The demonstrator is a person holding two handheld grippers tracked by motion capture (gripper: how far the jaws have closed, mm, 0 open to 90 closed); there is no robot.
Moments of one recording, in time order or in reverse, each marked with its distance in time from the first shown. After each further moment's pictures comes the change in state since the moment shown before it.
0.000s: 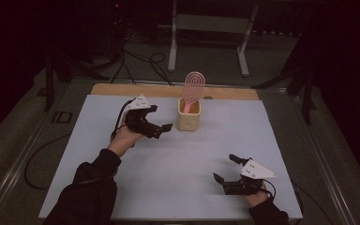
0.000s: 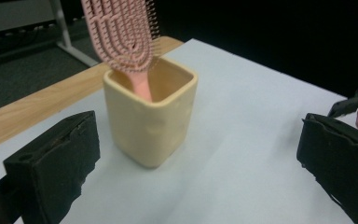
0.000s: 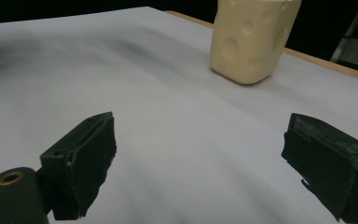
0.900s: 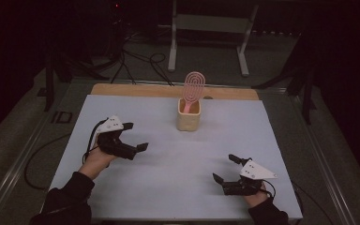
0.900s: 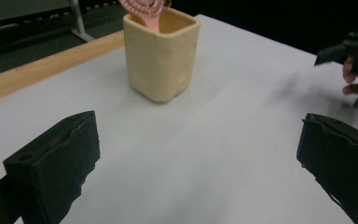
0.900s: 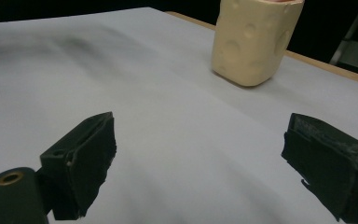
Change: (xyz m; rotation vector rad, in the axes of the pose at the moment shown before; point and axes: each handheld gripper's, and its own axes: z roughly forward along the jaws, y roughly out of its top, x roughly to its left) left arm -0.012 -0.059 -0.071 0.032 0.041 -0.011; right arm 0.002 0.002 0.000 -0.001 -0.002 -0.011
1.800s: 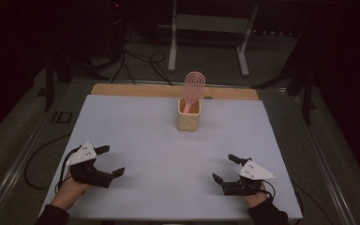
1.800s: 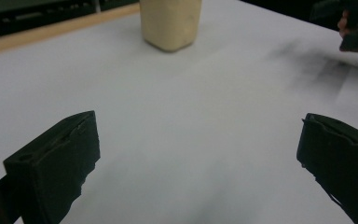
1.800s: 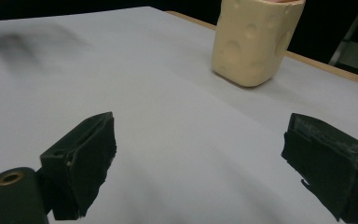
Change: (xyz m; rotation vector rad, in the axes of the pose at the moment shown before) left arm -0.019 -0.071 -0.063 0.010 0.075 -0.023; right arm 0.002 0.001 0.001 0.003 -0.002 -0.005
